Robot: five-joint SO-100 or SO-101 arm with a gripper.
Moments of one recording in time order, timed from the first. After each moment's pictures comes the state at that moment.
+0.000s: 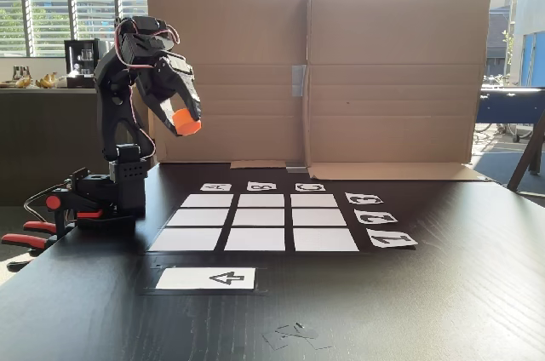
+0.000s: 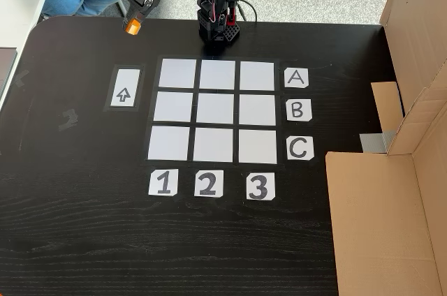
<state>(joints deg) 45.8 111.4 78.8 88.0 63.6</state>
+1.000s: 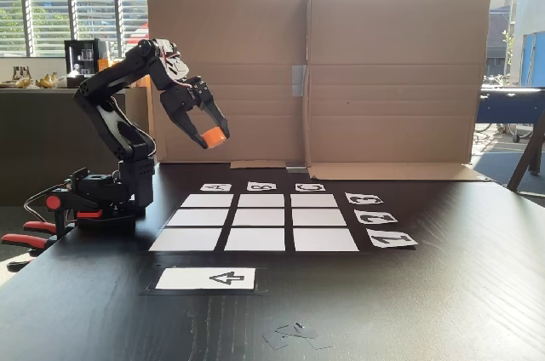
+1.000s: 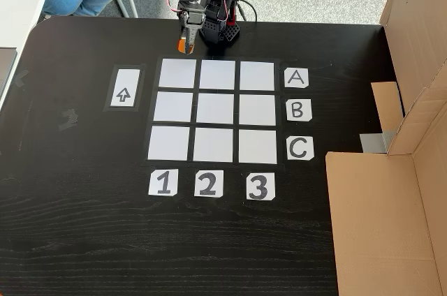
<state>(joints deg) 17.7 133.0 109.7 89.3 39.2</state>
